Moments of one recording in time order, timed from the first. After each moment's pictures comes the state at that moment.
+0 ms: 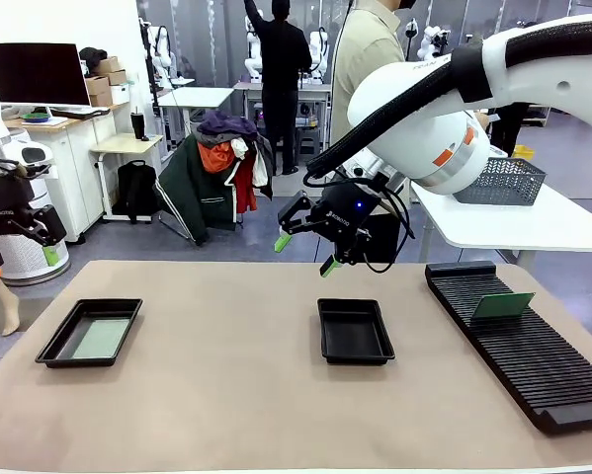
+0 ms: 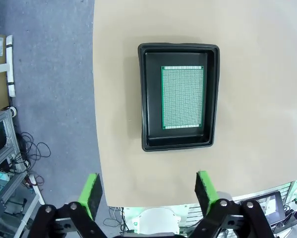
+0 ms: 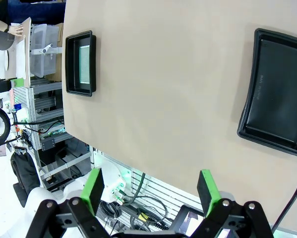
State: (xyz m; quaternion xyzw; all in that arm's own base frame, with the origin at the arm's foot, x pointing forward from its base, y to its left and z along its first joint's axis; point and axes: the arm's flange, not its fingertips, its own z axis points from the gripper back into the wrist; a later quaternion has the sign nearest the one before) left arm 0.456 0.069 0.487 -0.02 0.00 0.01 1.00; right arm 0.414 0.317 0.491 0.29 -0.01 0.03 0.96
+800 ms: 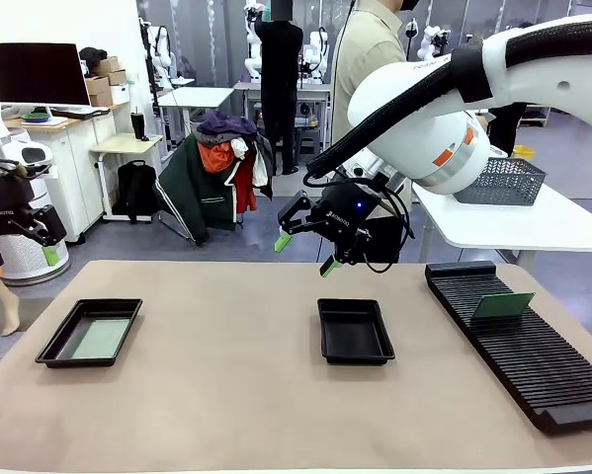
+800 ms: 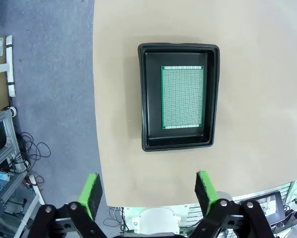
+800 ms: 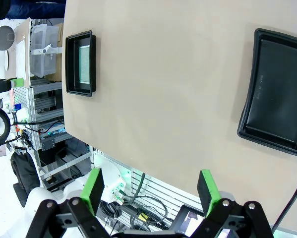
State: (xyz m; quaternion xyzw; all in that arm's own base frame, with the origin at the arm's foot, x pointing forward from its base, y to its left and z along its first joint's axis) left arm 0.456 0.069 0.487 -0.02 0.00 0.01 1.00; right arm 0.414 0.317 0.491 0.29 -0.01 0.03 0.96
